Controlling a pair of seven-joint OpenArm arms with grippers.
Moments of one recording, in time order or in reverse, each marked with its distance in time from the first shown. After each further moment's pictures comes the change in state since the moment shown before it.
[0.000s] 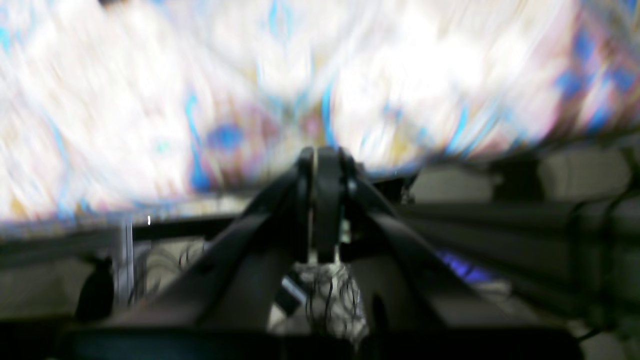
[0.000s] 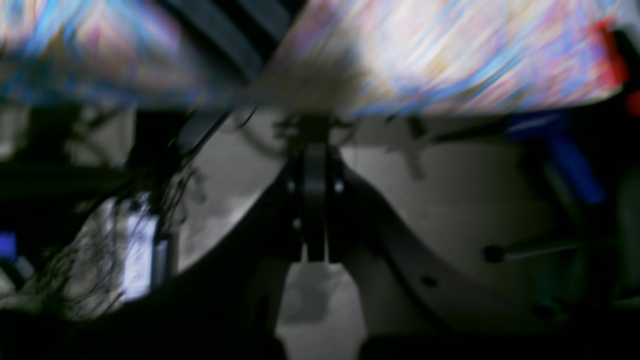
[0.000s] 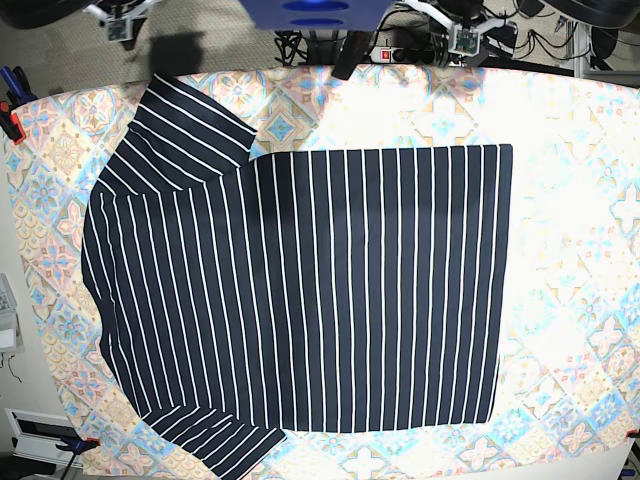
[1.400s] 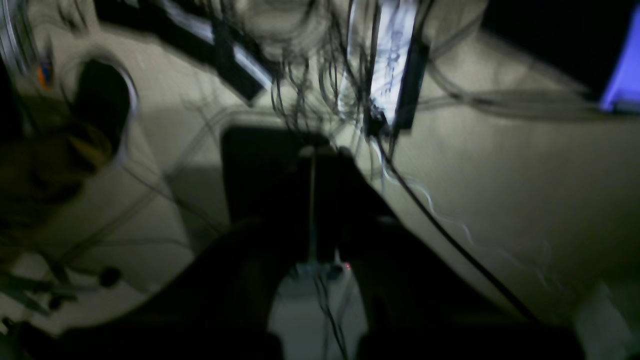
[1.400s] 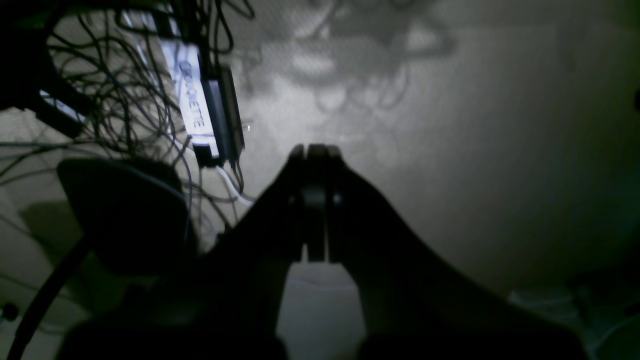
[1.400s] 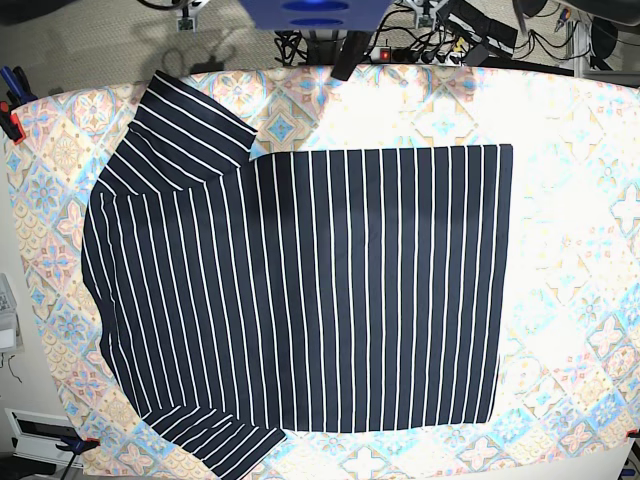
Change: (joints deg) left arm -36.2 4.0 0.2 -80.7 -0.3 -0.1 -1.8; right arm 36.7 -1.6 -11.2 -71.1 0.0 0.0 1.1
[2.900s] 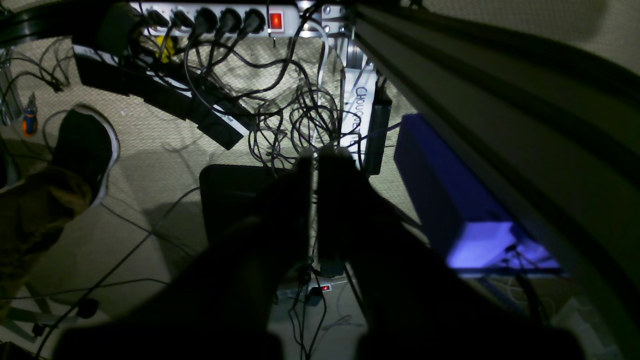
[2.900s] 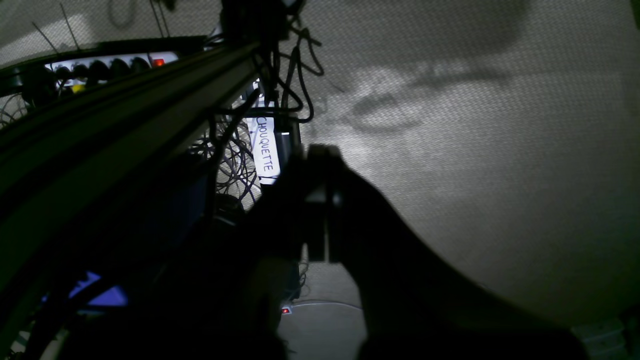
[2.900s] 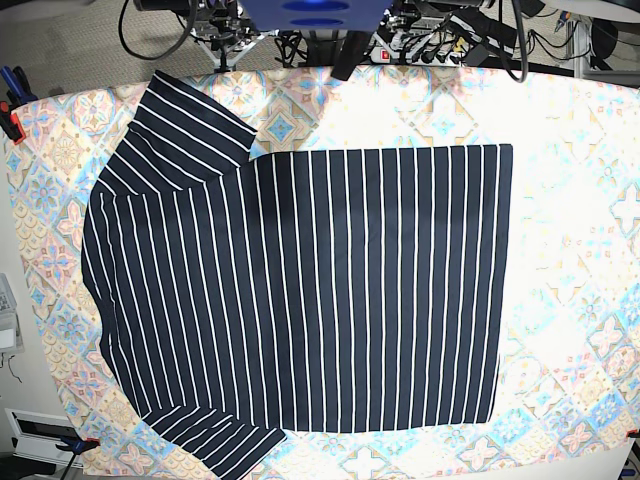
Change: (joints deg) left arm -17.4 4.6 -0.2 -17.3 0.0 0.3 0.2; right arm 18.7 -6.4 -0.1 -17.1 0.2 -0.3 -0.2
